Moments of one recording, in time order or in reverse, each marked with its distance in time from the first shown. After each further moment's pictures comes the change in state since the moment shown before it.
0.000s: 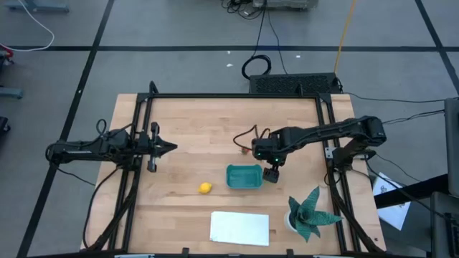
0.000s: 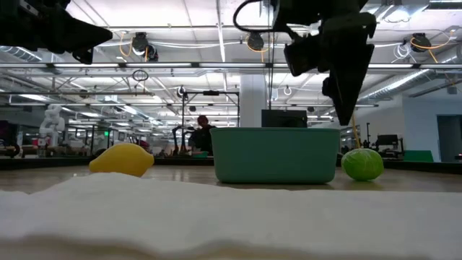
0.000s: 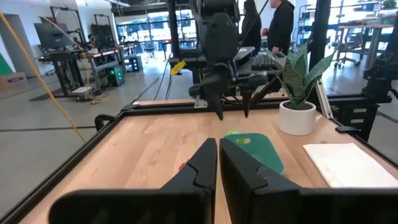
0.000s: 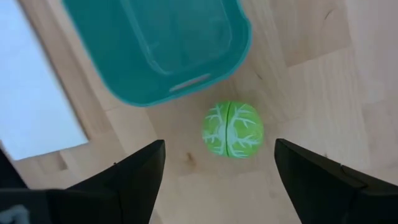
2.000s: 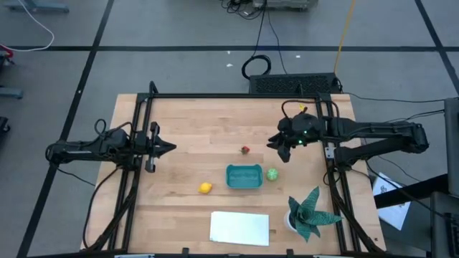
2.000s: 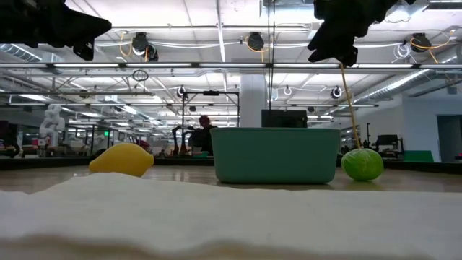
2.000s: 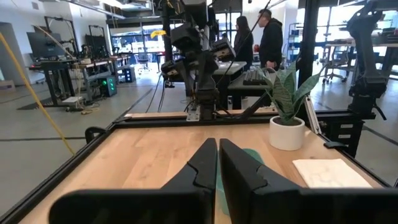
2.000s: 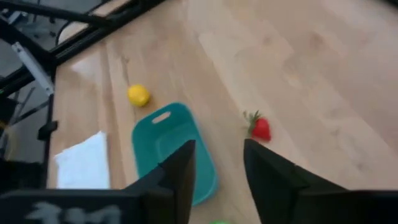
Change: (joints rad) left arm 0.000 0.000 0.000 0.055 0.034 -0.026; right arm -0.120 -0.598 -0.321 0.520 0.160 0.031
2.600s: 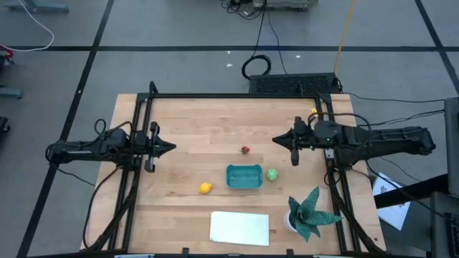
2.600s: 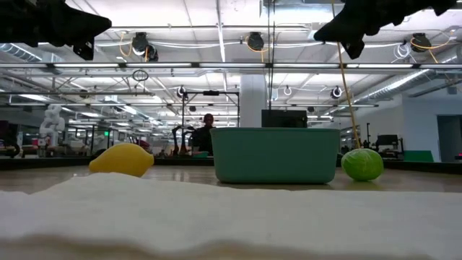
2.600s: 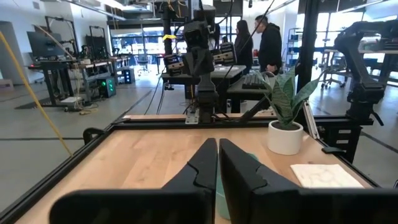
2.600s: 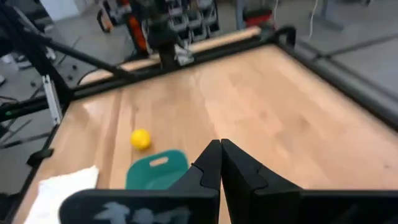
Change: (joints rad) left arm 0.000 0.000 0.000 0.014 0.000 -0.020; right arm 0.067 -0.248 -0.242 0.318 0.150 -0.179
